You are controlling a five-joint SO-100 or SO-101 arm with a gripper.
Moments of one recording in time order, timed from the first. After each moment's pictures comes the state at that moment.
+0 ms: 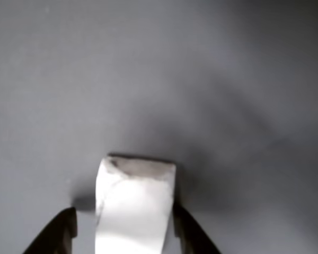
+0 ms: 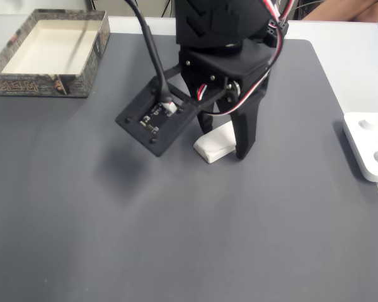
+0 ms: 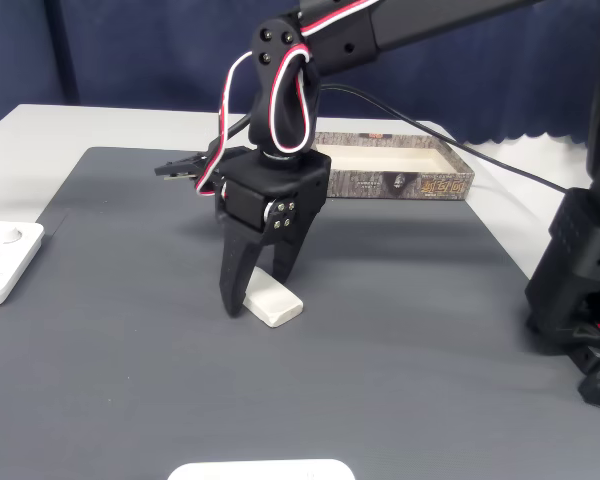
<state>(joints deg) 23.1 70.2 91.4 71.0 -27.0</state>
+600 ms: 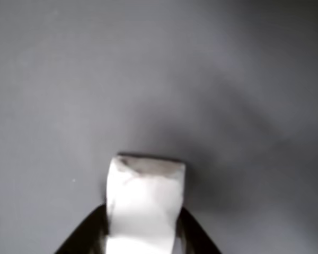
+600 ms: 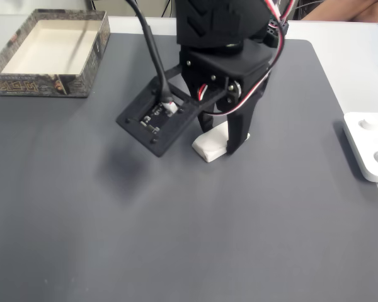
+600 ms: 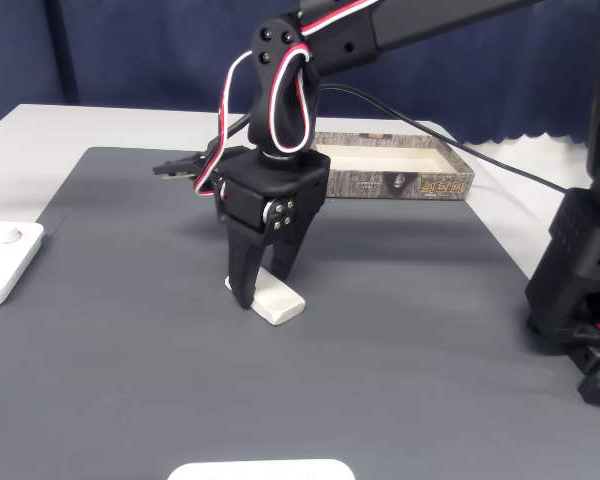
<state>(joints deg) 22.9 70.2 91.1 71.1 -27.0</state>
